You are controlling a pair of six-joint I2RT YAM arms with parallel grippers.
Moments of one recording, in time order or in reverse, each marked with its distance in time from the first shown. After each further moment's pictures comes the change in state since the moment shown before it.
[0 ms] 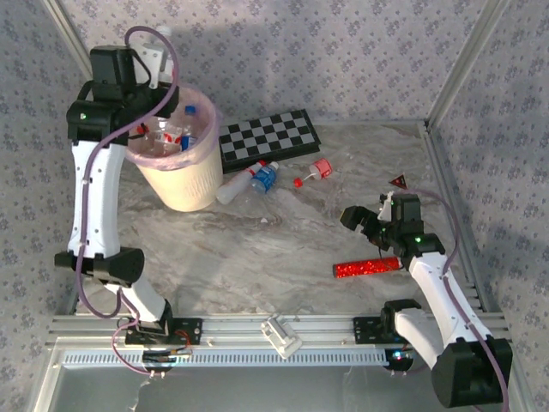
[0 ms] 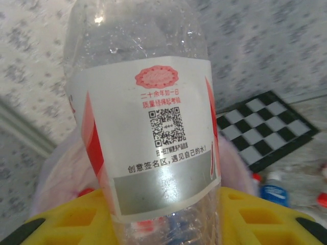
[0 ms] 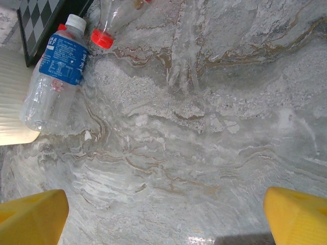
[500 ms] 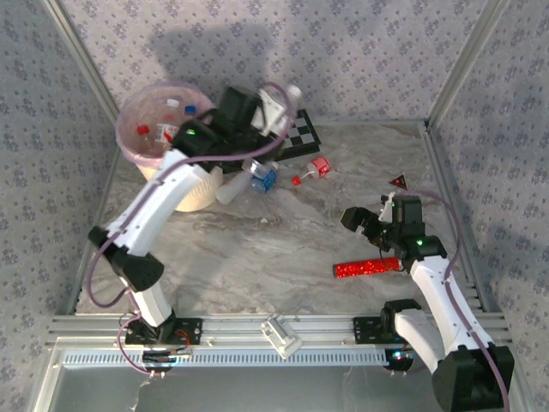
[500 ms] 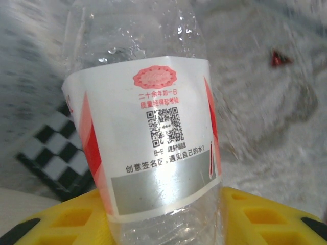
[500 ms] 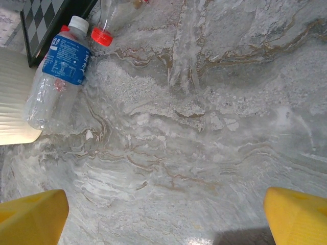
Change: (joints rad) left arm -0.544 0.032 -0.166 0.075 -0.060 -0.067; right arm 0.007 -0.029 0.003 -0.023 0.010 0.004
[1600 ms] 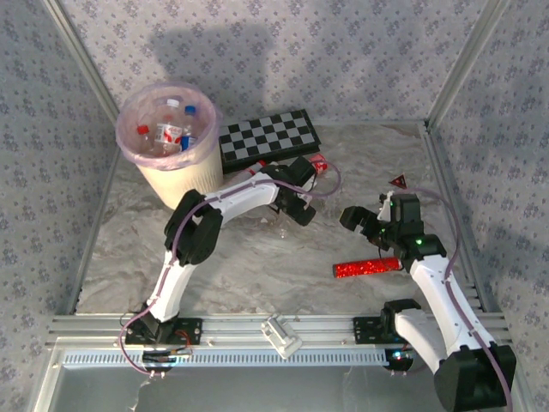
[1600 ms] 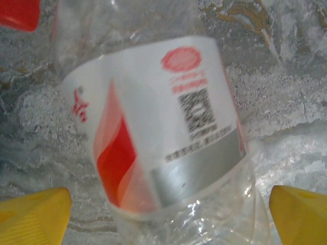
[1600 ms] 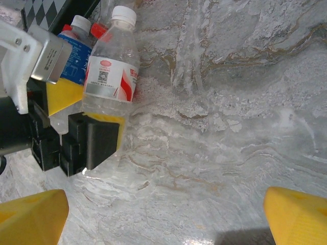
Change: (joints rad) left arm -0.151 0.467 -0.355 0.239 -0.002 -0.124; right arm 0.023 -0.009 0.017 -0.015 0.024 0.003
